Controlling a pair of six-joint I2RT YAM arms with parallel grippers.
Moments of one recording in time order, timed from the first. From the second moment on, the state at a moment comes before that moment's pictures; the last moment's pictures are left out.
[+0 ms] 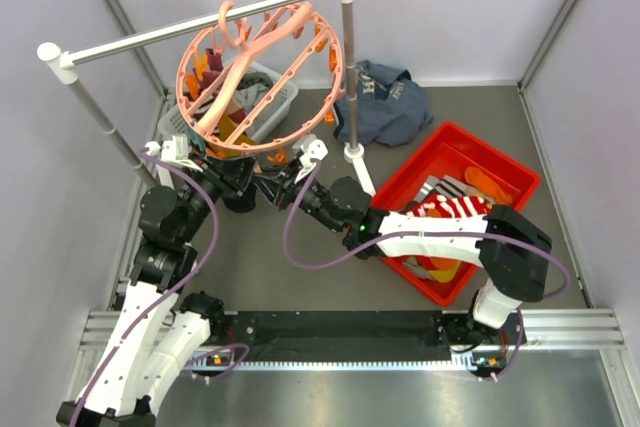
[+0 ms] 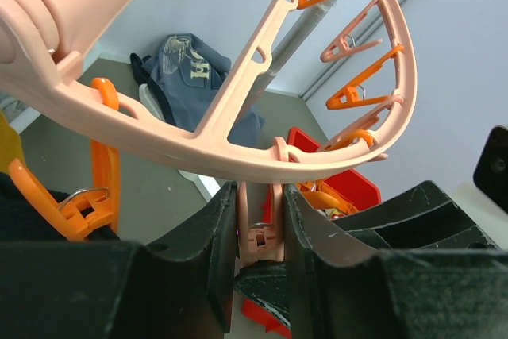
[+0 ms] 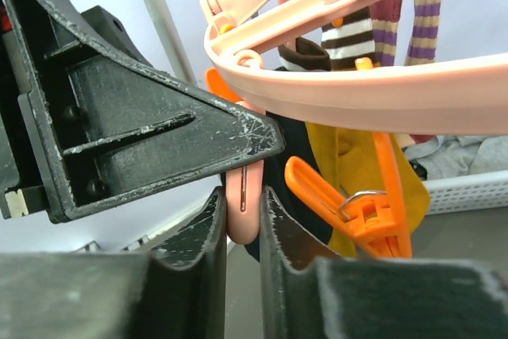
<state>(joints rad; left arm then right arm) -0.26 0.61 0.71 0.01 0.22 -0.65 1.16 1.65 1.08 0.84 0.17 0.20</state>
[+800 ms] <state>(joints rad) -0.26 0.67 0.95 -0.35 0.20 -0.57 1.16 1.65 1.09 0.84 0.13 0.12</state>
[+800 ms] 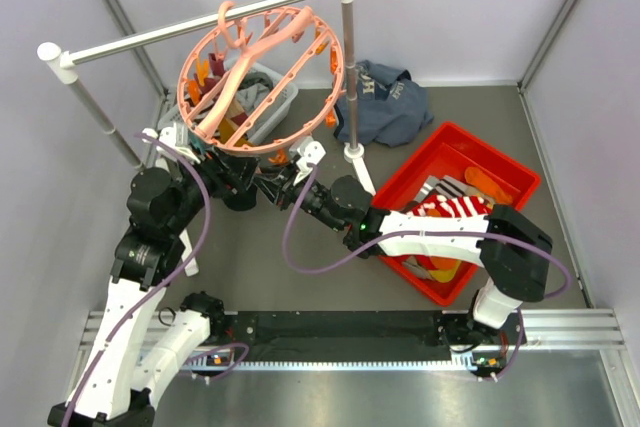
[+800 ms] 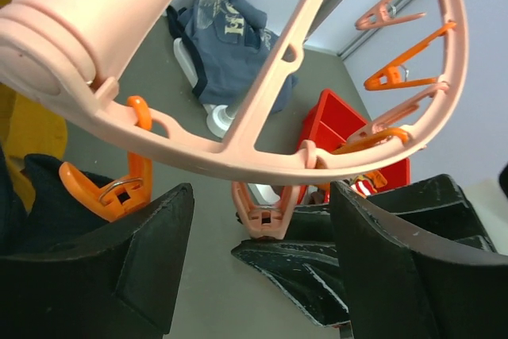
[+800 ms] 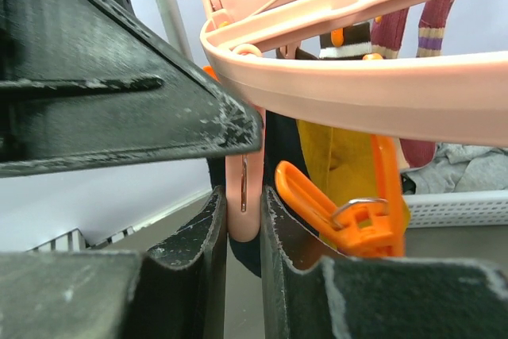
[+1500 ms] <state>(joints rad) -0.26 0.70 0.98 -0.38 0.20 -0.59 1.15 1.65 1.09 0.84 0.11 0.03</state>
